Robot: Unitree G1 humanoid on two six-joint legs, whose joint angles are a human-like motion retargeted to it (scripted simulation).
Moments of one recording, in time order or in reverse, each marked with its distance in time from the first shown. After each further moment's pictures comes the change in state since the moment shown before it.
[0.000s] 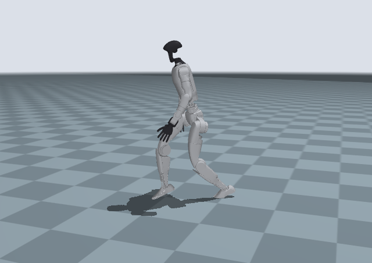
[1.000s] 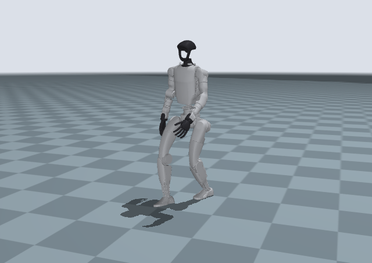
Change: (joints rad) left arm -0.102 -0.013 0.082 0.021 0.143 0.042 -0.022; right arm 0.014 0.136 0.028 0.100 -0.330 0.025 0.088; waist 0.033 -0.151 -0.217; left_leg -0.041 -0.181 -0.037 -0.151 -0.137 0.117; right_leg 0.163 -0.204 -0.138 -0.185 -0.304 -0.122
